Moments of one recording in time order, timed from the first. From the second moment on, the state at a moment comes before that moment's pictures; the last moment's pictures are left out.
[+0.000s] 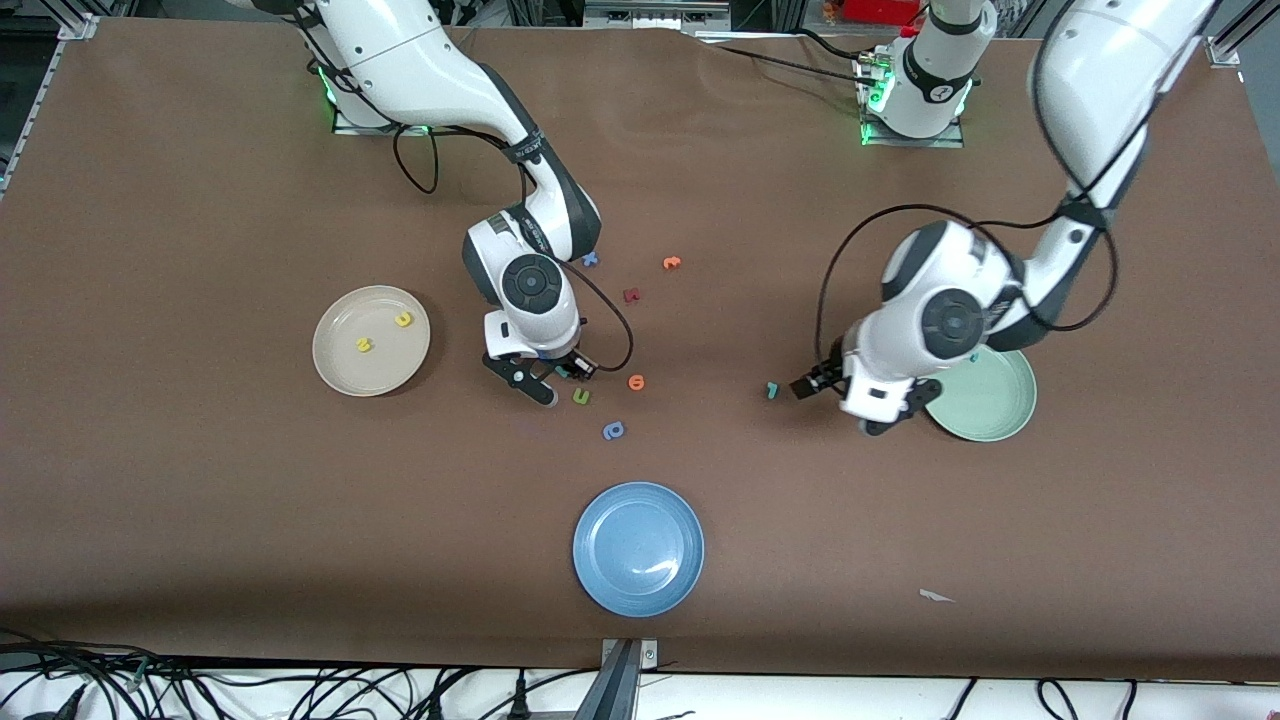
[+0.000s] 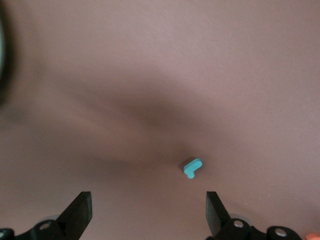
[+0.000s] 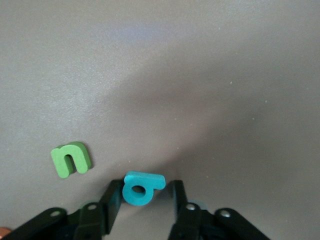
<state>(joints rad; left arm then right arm) 0.15 0.62 -0.60 -1.78 0.23 2.19 -1.06 0.73 0.74 -0.12 -1.64 0.09 2.35 1.16</state>
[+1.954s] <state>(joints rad) -0.04 0.74 -0.44 -1.75 0.30 2.35 -1.17 0.71 0.75 -0.21 -1.63 0.09 2.39 1.07</state>
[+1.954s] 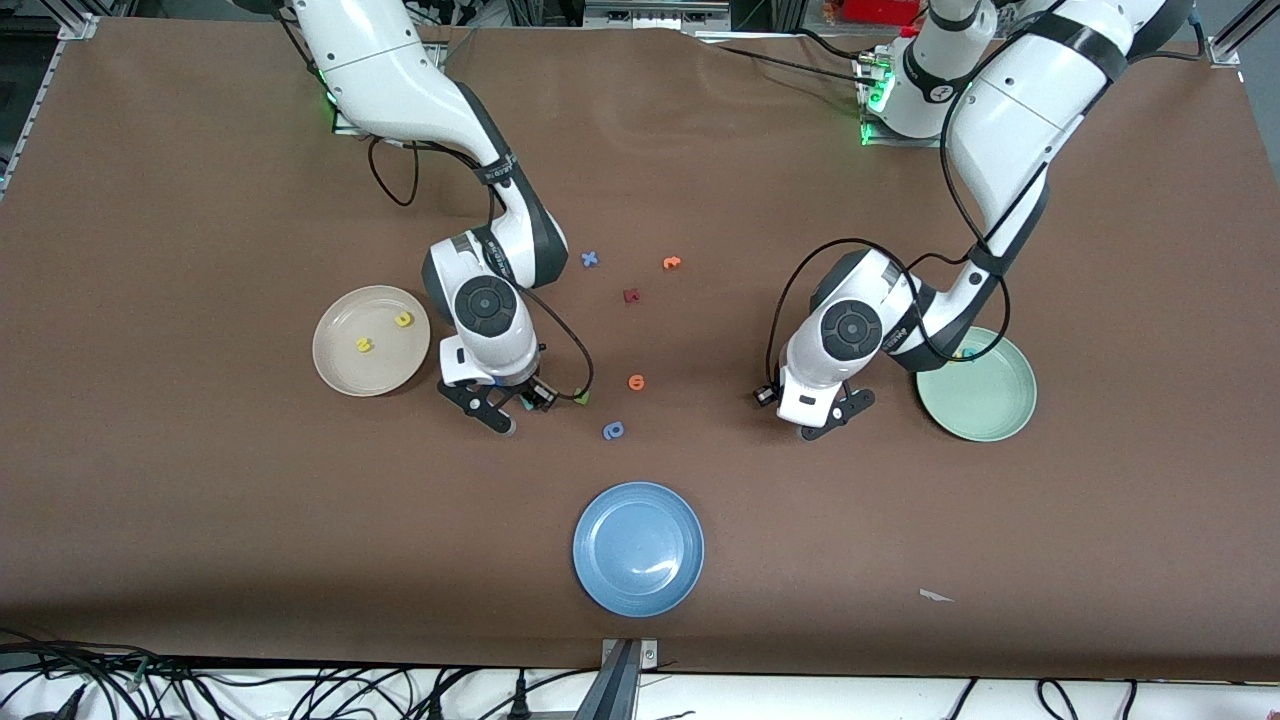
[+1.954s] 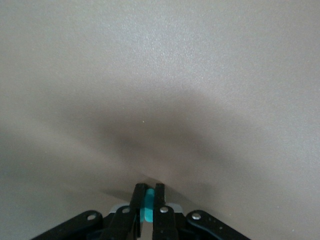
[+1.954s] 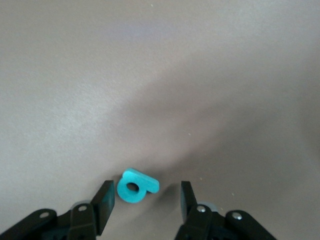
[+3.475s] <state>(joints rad) 0.50 0.64 -0.56 -1.73 0.32 1.92 -0.48 0.71 0.76 -0.21 -1.63 0.13 2.44 1.08</state>
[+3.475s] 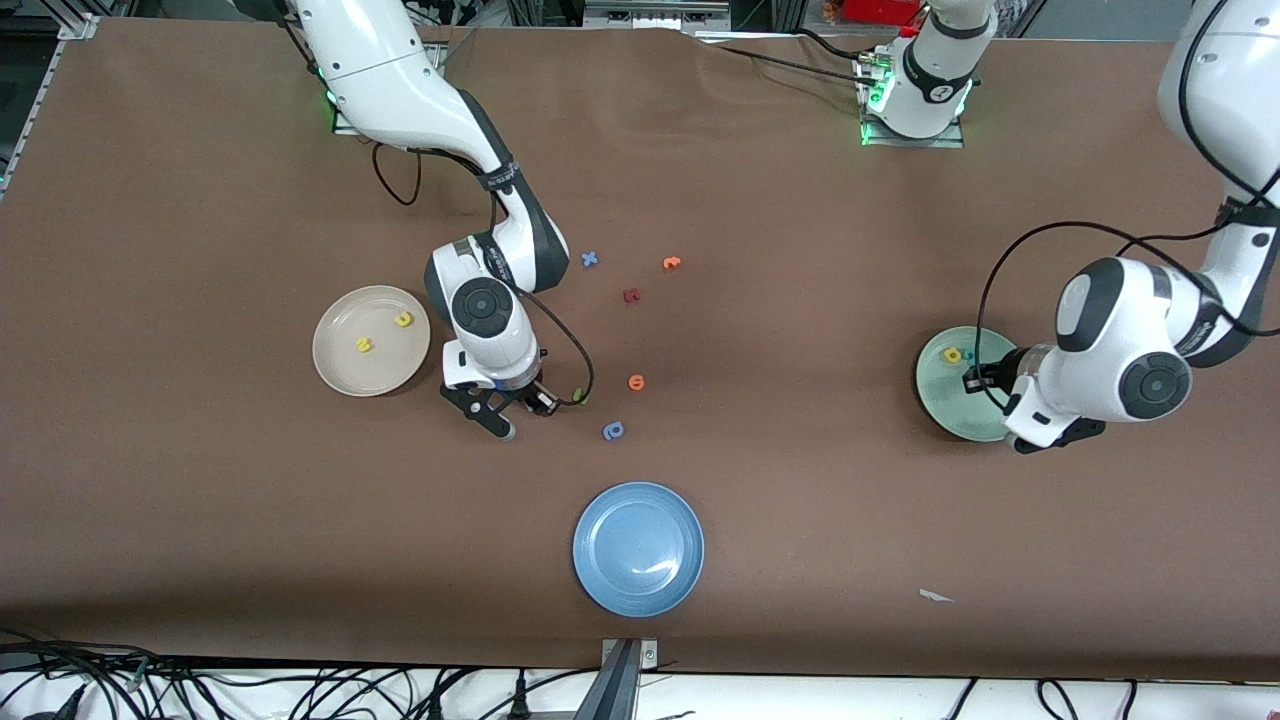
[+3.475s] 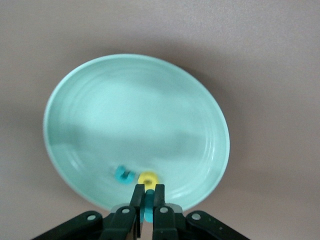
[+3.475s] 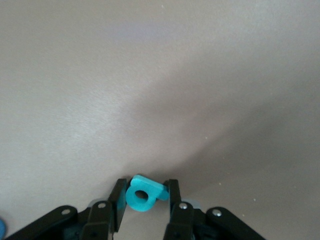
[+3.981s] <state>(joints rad) 0.50 0.70 -0.54 -1.73 0.33 1.98 -0.48 0.70 0.61 -0.39 -1.61 0.13 2.09 0.70</state>
